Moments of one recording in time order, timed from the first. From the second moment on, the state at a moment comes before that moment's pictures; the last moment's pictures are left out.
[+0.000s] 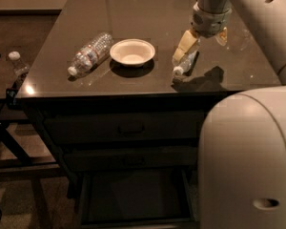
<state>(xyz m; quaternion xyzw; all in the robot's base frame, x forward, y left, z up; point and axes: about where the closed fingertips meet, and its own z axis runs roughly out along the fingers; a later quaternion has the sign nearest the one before) 0.677 -0.193 0.887 -0.26 0.96 -0.01 0.07</state>
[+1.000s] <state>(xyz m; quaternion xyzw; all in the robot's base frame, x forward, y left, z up) 0.710 -0.167 0.886 -0.24 0.96 0.01 0.11</state>
